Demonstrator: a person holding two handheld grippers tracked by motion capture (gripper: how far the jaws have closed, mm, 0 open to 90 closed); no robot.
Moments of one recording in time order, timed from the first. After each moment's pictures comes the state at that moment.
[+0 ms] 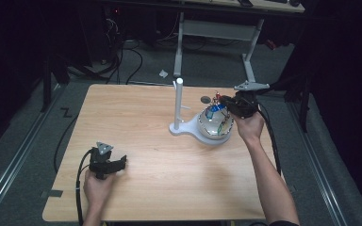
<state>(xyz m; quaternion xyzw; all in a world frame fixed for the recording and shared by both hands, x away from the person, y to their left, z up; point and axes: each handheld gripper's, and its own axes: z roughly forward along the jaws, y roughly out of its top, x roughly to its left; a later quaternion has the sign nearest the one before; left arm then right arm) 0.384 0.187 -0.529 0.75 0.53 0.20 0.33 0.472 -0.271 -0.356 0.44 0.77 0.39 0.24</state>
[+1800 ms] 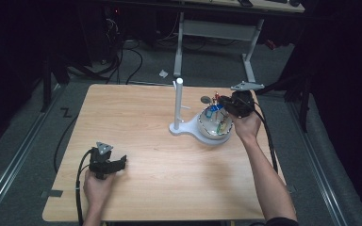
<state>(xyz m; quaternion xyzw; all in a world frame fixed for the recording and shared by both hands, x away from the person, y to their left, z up) 0.384 0.188 -0.529 0.75 0.53 0.20 0.33 0.483 -0.269 -0.371 0.45 0.77 0.38 0.25</state>
